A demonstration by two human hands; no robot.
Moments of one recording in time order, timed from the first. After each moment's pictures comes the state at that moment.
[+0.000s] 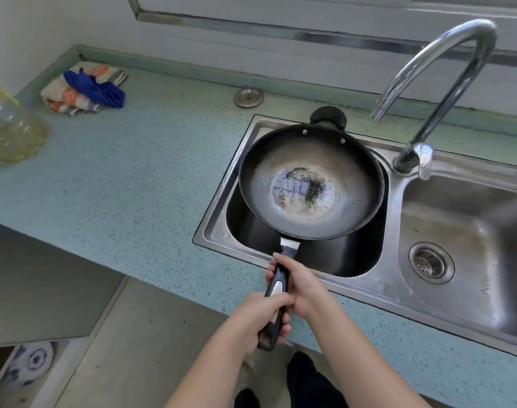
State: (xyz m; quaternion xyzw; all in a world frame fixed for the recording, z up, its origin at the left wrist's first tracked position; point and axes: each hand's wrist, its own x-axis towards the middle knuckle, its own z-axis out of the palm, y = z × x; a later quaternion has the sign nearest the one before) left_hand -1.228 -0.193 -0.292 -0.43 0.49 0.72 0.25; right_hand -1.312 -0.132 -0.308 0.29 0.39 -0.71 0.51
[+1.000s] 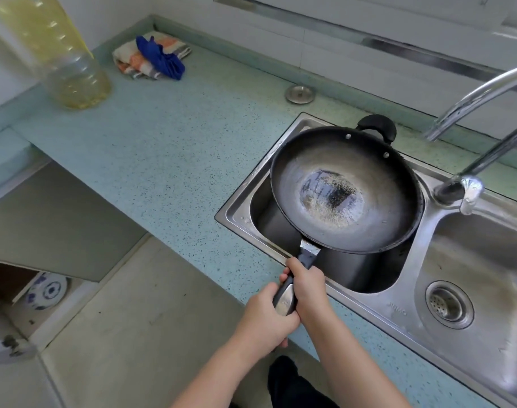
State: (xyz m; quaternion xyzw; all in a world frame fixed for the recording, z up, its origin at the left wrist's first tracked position) left_hand -1.202 -0.160 -0.291 -0.40 0.68 0.61 0.07; right_hand -1.298 -0.129 -0.303 0.17 0.62 -0.65 0.41
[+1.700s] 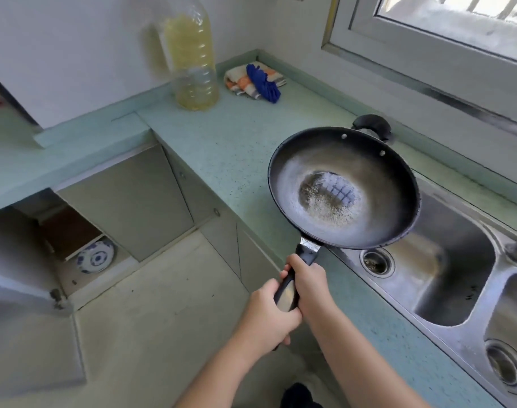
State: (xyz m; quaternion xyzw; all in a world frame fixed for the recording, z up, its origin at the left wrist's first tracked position) left_hand -1.065 -0.223 -0.247 -0.44 0.65 0.61 -0.06; right_hand -1.173 -0.218 -0.267 0.03 0.63 -0.63 0.45
